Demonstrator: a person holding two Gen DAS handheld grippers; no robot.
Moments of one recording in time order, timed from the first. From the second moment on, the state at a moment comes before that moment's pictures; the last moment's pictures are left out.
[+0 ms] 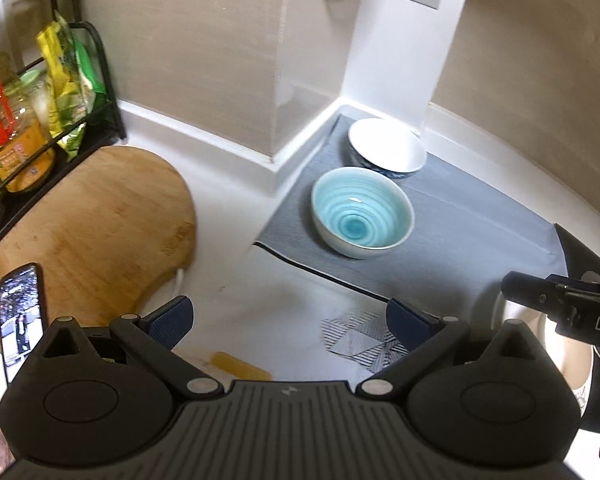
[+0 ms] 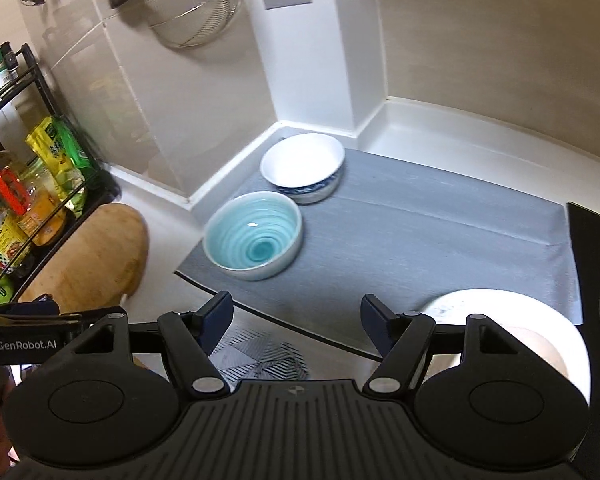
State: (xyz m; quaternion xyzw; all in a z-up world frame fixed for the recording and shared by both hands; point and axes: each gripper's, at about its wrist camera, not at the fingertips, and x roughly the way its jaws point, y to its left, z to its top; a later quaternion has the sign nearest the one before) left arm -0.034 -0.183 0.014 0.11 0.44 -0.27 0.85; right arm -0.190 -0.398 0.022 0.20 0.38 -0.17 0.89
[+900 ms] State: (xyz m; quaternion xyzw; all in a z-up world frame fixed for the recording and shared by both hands) left arm 0.011 -0.302 -0.037 0.15 0.50 -0.34 0.78; right arm -0.216 -0.528 -0.003 0.24 0.45 -0.26 0.82
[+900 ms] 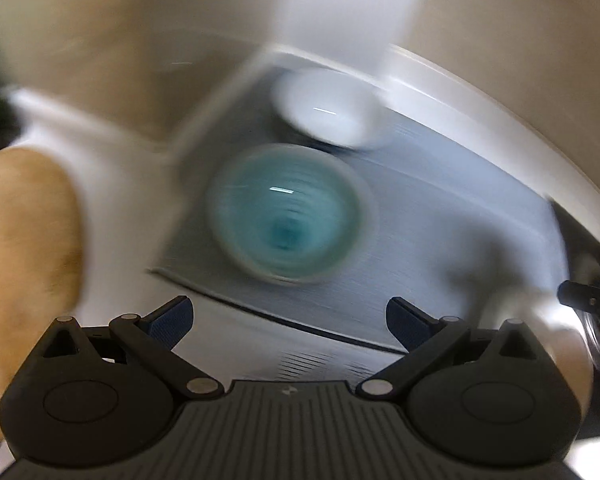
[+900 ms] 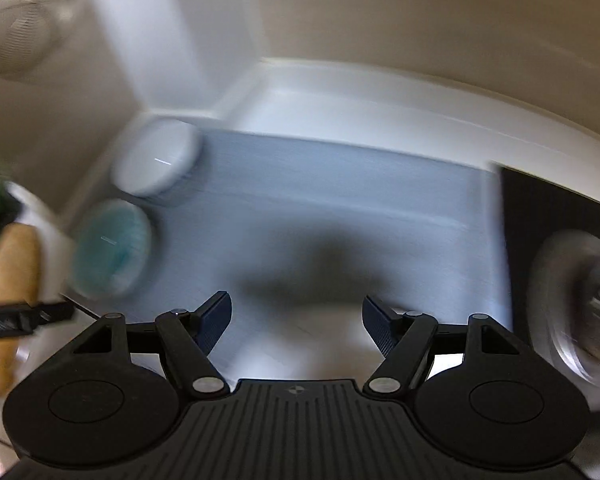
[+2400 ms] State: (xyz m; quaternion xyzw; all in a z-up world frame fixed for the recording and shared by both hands) left arm 0.101 -0.300 -0.087 0.09 0.53 -0.17 0.82; right arm -0.019 -0.500 -0.068 0.22 0.48 -0.10 0.84
